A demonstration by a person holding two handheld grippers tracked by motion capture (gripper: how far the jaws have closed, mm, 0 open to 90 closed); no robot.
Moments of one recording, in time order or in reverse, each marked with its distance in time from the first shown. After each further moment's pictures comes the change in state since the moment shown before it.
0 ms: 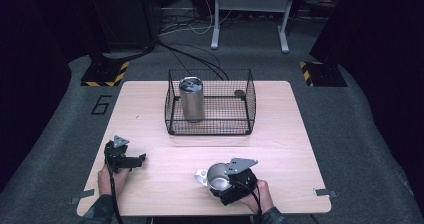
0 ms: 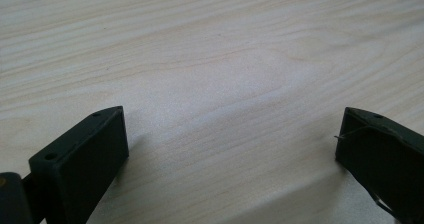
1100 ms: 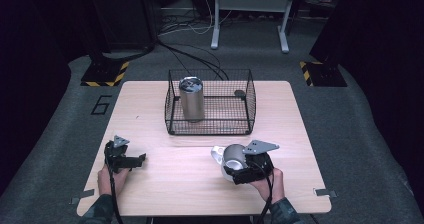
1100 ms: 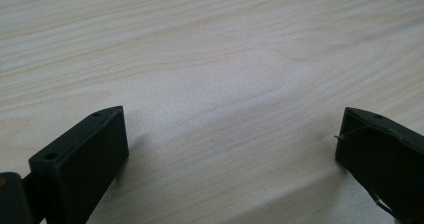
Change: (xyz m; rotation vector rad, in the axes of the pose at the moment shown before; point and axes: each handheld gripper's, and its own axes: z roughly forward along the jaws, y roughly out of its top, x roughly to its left) left arm 0.000 0.000 0.000 0.000 -0.001 0.002; right arm -0.038 0.017 -0.040 -0.071 -0.171 0.136
